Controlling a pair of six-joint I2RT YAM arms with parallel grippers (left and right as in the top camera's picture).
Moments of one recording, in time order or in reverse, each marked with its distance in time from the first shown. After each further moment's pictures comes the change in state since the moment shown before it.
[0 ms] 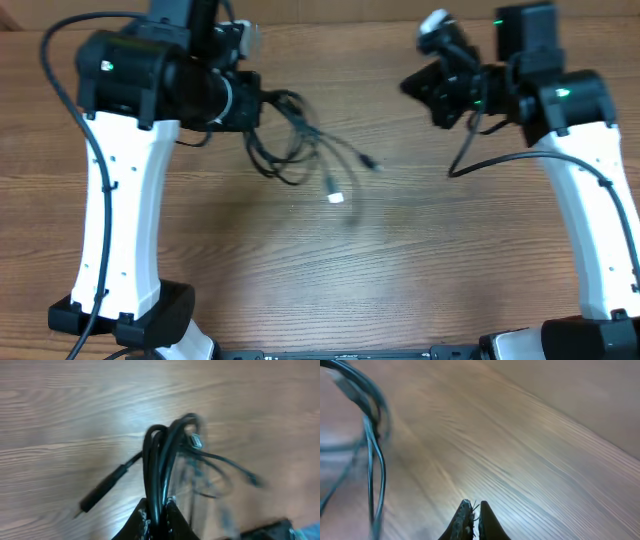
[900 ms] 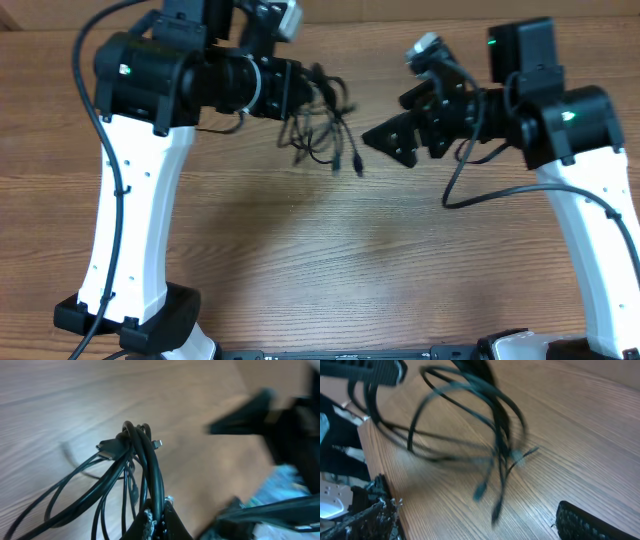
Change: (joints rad) left arm -0.084 0.000 0.002 0.188 0.333 0.100; right arm 0.114 -0.081 0.005 -0.141 -0.129 0.158
